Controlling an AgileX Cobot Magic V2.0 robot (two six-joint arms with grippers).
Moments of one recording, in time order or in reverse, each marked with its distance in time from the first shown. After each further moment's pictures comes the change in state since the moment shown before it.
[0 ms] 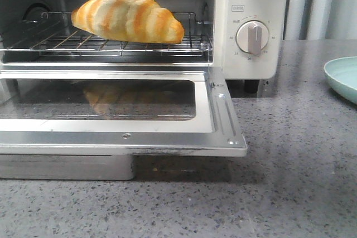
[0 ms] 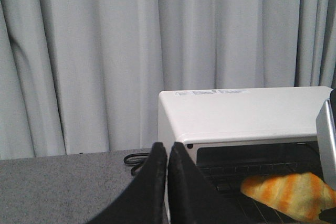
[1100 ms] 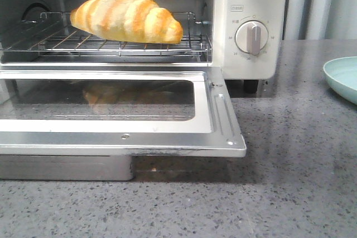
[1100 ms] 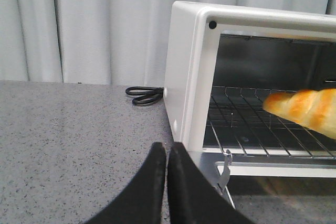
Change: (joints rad) left arm 0.120 -0.207 0.530 -0.103 -0.269 -0.003; right arm 0.064 -0.356 0.125 0.026 0.033 0.050
